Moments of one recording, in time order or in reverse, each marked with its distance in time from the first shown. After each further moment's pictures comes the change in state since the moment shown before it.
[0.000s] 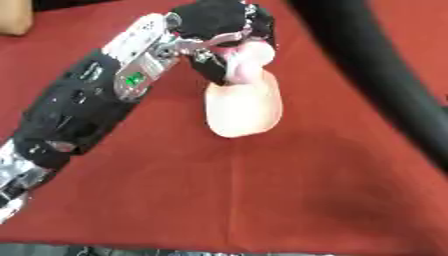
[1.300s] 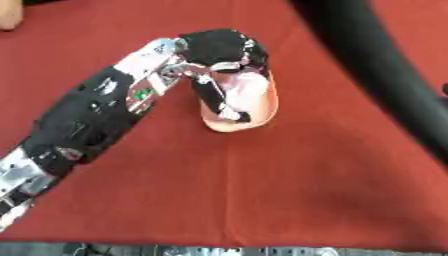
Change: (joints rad) left arm 0.030 -0.014 -0.038 0.089 -0.030 -0.122 0.024; right arm -0.004 -0.004 0.000 0.000 -0.004 -0.005 0.003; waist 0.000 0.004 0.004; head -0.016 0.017
